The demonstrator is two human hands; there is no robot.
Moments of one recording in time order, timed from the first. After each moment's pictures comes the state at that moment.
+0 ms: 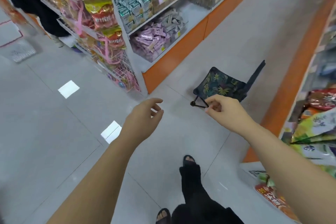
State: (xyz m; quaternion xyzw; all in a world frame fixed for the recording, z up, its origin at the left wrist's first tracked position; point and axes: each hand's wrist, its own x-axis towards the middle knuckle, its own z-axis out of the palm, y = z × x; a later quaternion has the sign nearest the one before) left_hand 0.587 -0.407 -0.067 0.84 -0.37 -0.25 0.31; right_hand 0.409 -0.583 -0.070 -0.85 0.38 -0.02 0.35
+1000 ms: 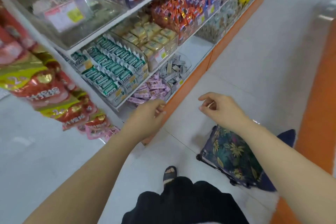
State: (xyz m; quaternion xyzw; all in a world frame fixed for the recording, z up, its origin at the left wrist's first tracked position) left_hand 0.893 -0.760 -0.062 0.82 -0.47 -0.24 0.22; right_hand 0.713 -0.914 -0.055 -0.84 0.36 -0.07 0.39
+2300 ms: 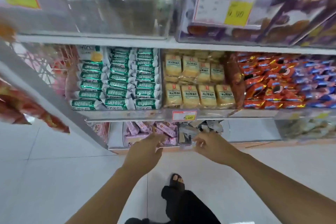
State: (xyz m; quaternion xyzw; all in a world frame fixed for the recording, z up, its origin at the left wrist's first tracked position) left_hand 0.979 -0.965 -0.219 0.94 -0.11 -0.19 0.26; right_hand 0.992 -1.201 -0.188 -0.92 -0.05 0.30 0.23
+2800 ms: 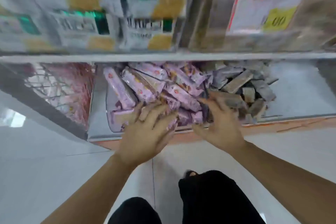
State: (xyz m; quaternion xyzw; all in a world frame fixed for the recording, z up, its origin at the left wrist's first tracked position) left_hand 1.010 -0.937 -0.473 0.91 -0.32 0.21 0.17; right_hand 1.004 -1.166 -0.454 -0.96 -0.06 -0.05 0.26
